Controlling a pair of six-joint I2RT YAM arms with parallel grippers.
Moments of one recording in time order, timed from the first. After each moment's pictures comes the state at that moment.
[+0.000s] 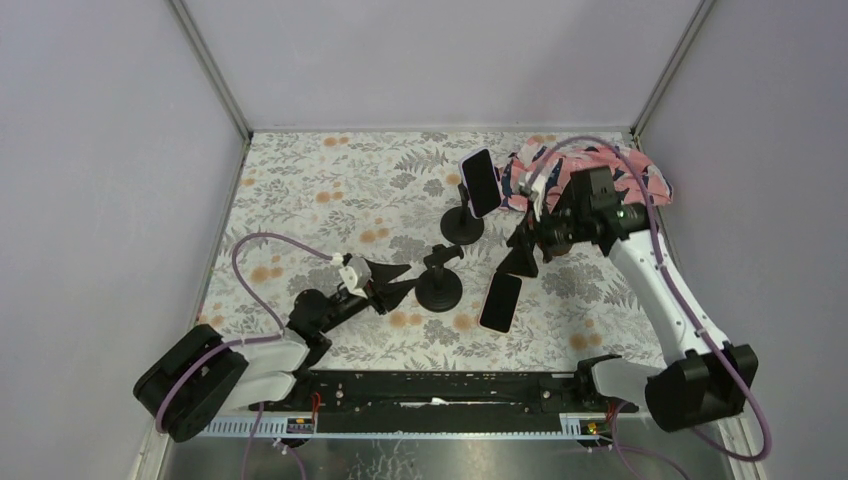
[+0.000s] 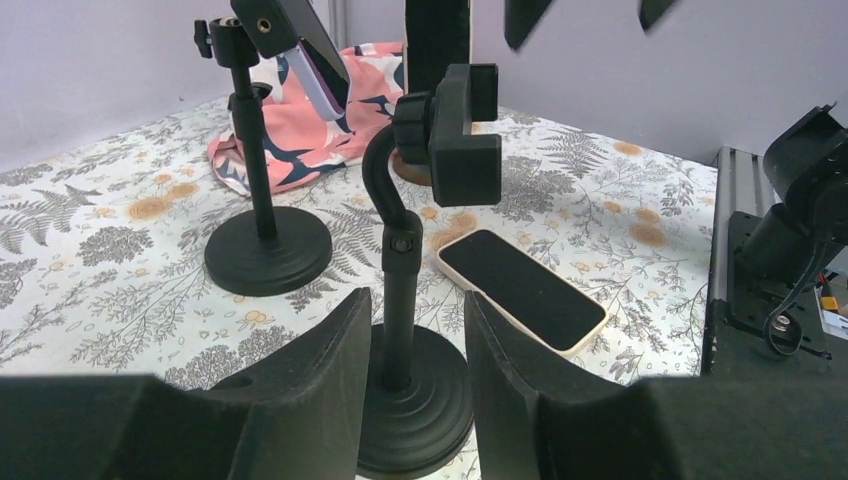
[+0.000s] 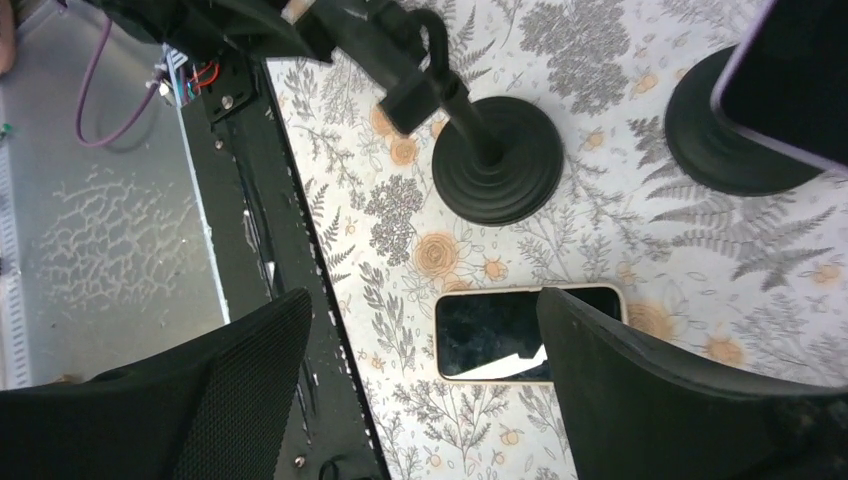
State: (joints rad) left arm -0.65 1.17 0.04 1.34 0.35 -0.15; right arm 0.22 1.26 1.23 -0.96 -0.94 -0.49
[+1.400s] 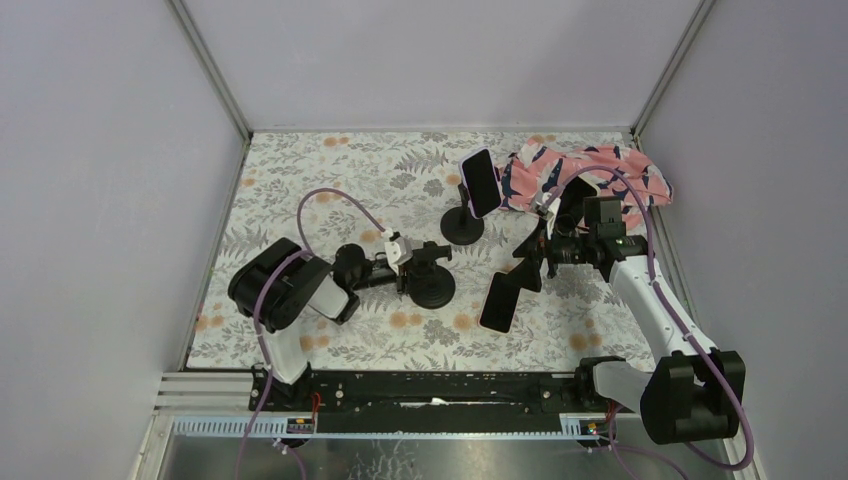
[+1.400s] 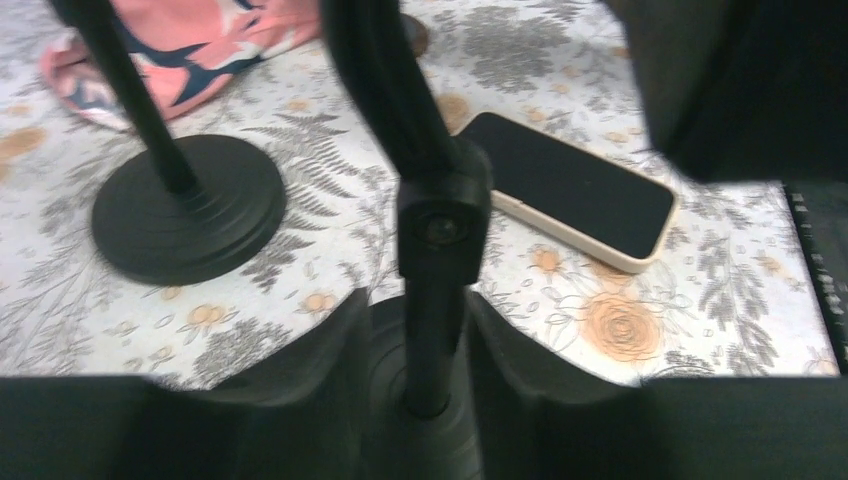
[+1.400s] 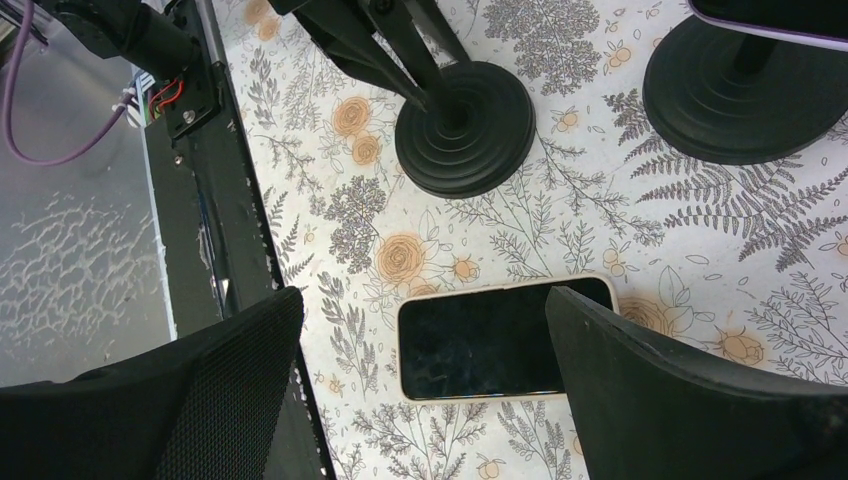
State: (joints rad) left arm -0.50 1.83 0.38 1.43 0.79 -0.01; right arm 0.08 1.14 0.81 -0.60 -1.07 -0.46
